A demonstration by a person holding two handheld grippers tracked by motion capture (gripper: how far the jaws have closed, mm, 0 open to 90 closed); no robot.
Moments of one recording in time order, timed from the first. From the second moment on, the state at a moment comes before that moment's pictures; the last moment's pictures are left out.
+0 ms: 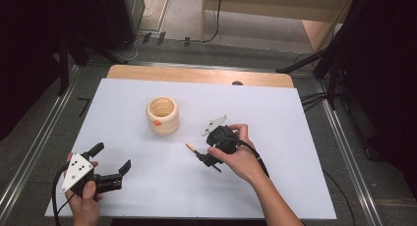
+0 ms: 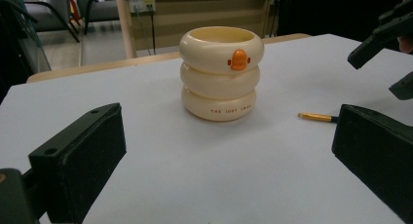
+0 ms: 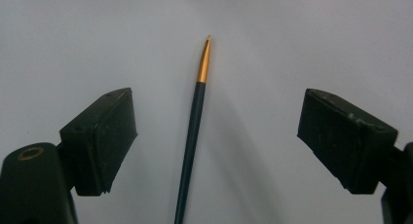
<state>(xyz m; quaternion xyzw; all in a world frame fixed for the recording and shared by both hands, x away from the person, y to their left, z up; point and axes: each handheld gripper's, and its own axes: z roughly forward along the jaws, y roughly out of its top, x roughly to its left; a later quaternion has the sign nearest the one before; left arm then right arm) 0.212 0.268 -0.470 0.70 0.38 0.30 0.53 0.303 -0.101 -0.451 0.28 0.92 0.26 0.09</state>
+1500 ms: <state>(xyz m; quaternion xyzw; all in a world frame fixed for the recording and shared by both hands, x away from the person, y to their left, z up) 0.212 0.268 -0.470 0.70 0.38 0.30 0.53 0.314 -0.066 -0.473 0.30 0.95 0.08 0.01</state>
